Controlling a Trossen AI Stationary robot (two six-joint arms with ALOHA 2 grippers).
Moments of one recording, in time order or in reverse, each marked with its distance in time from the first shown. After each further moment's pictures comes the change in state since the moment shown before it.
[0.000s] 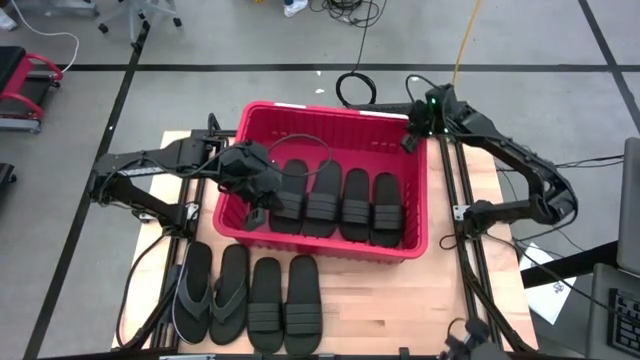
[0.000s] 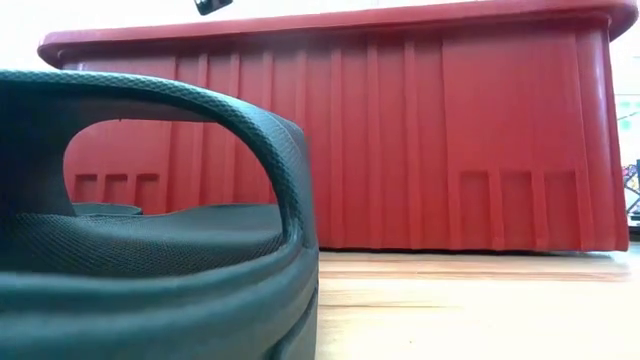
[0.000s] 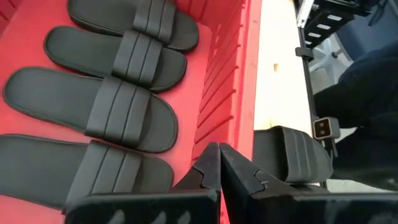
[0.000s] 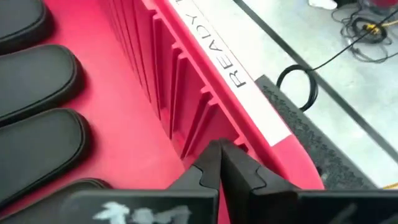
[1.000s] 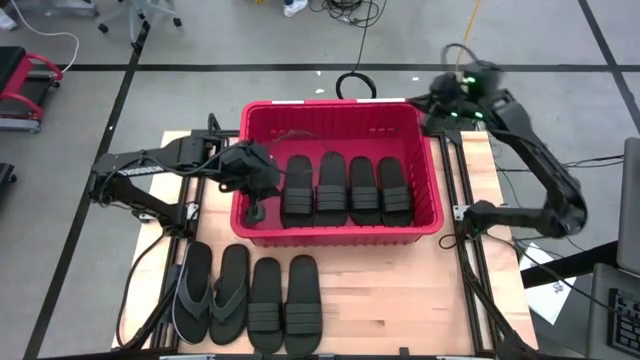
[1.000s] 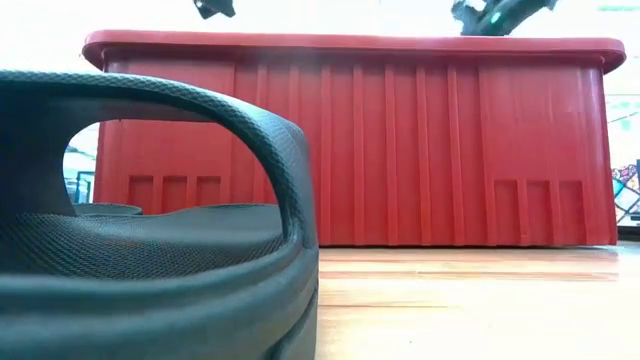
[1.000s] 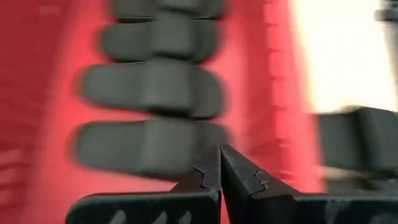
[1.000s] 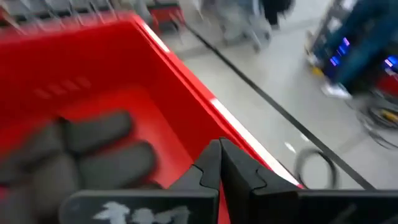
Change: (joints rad) left arm 0.015 0.000 0.000 -0.060 -0.218 0.171; right arm -0.047 -0.147 0.251 -0.092 -0.307 0.053
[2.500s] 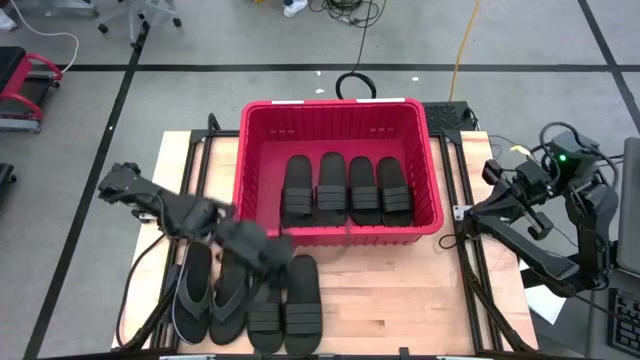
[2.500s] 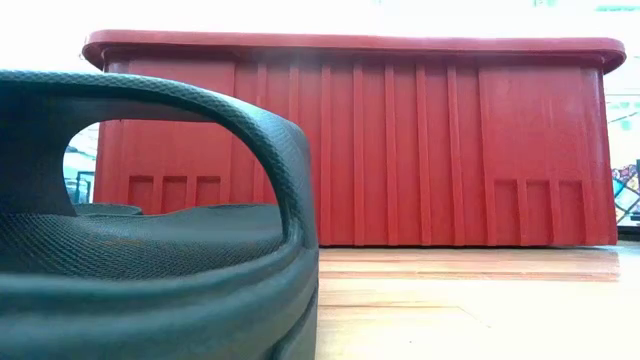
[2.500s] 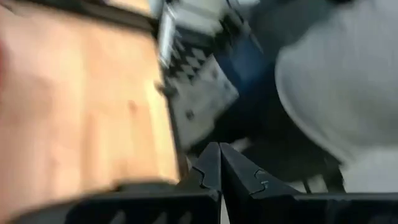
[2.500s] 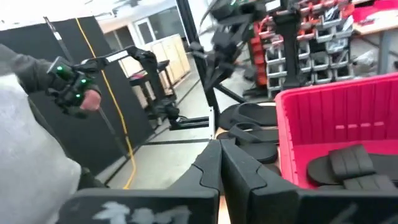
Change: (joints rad) left arm -0.504 0.142 0.000 0.549 0.172 -0.538; right arm 0.000 -0.643 -0.002 -0.507 -0.948 0.230
